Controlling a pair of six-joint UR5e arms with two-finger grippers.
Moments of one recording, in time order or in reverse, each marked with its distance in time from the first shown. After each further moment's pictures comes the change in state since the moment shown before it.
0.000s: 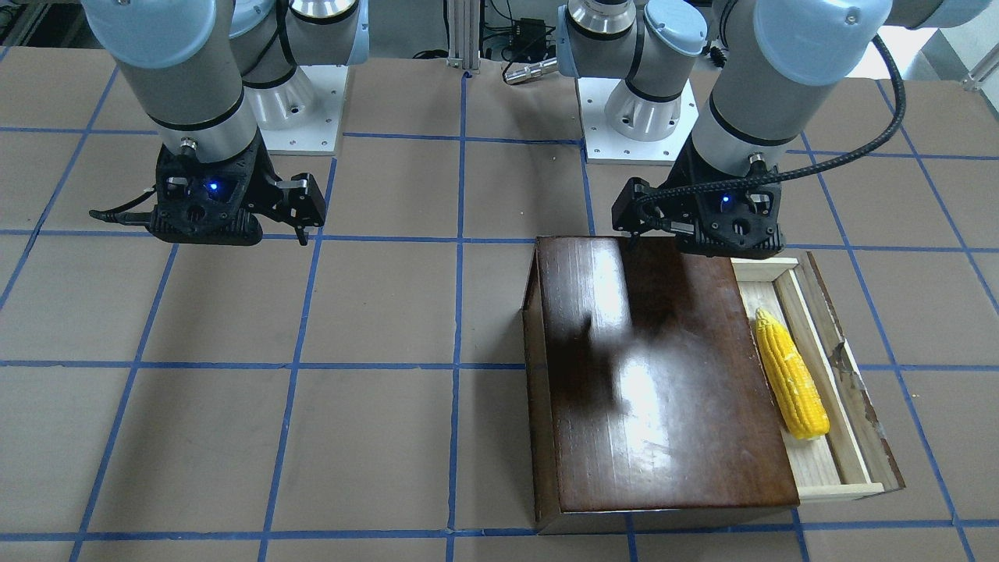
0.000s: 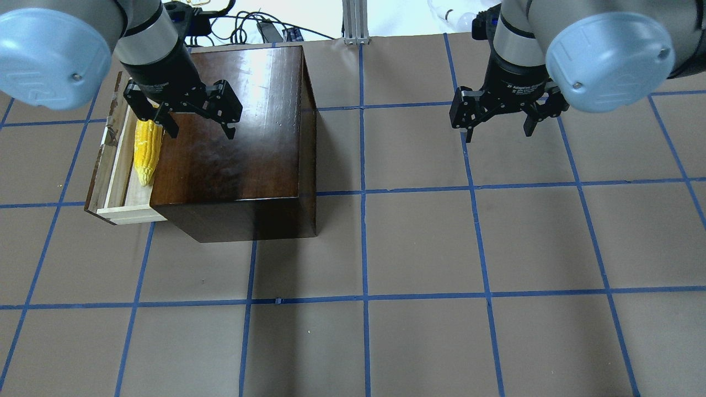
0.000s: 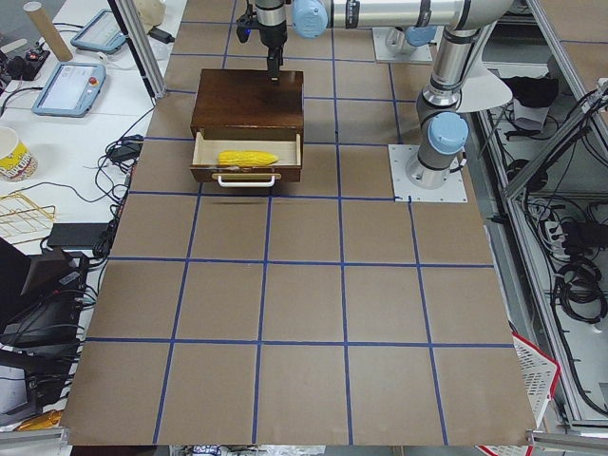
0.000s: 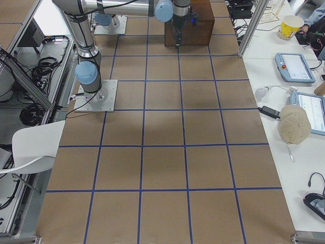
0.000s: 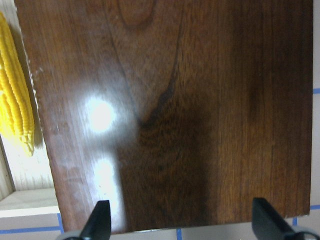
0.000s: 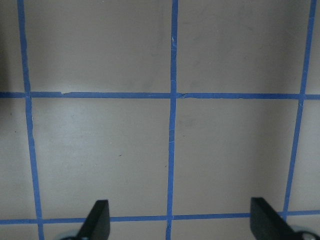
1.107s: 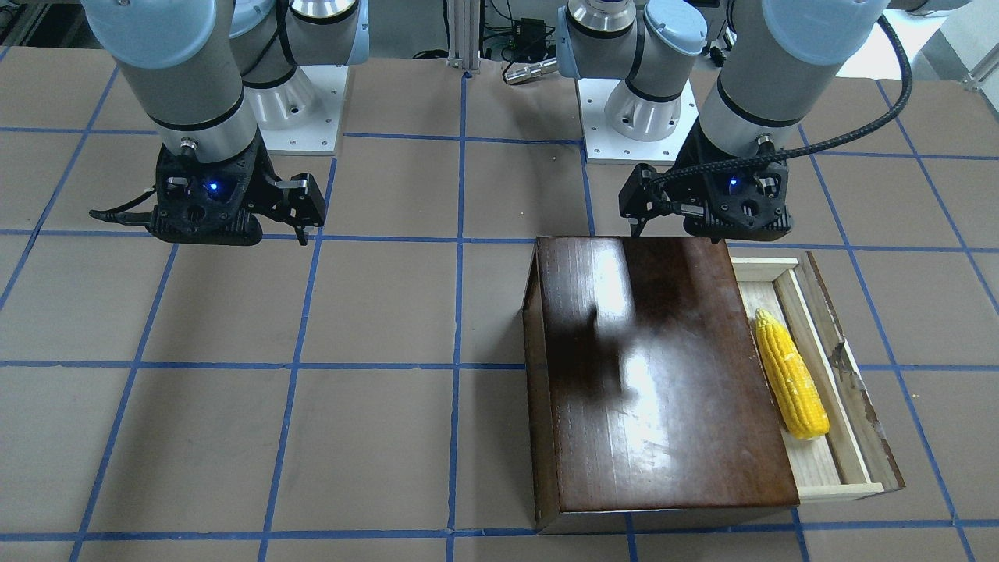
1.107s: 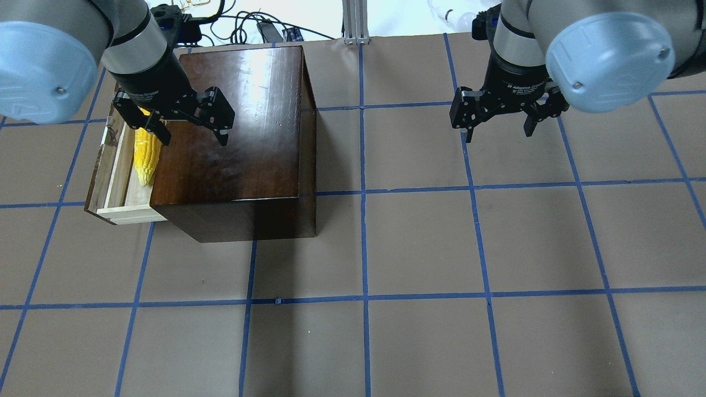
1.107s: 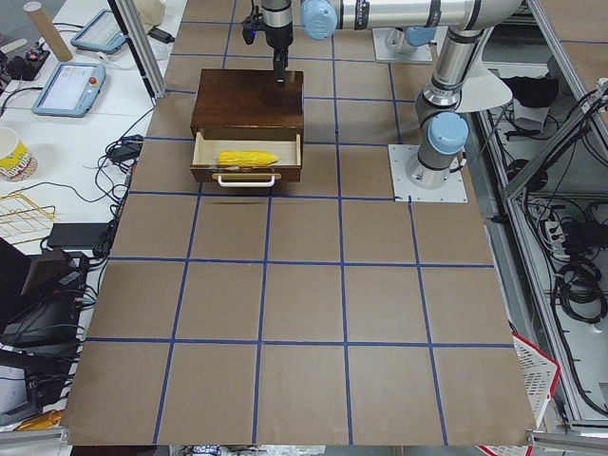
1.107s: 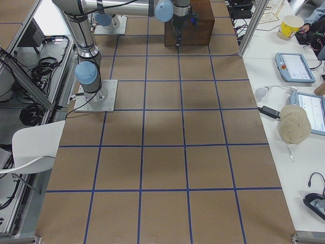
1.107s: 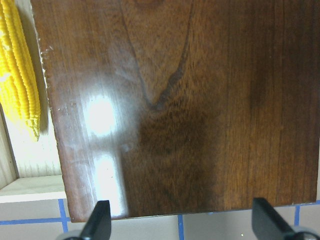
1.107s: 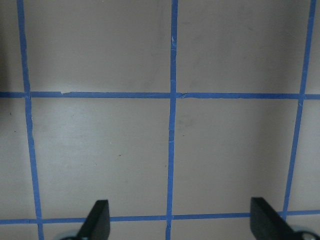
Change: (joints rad) left arm 0.015 0.024 -0.019 0.002 -0.001 0.000; right arm 0.000 0.000 0.000 0.000 -0.001 0.000
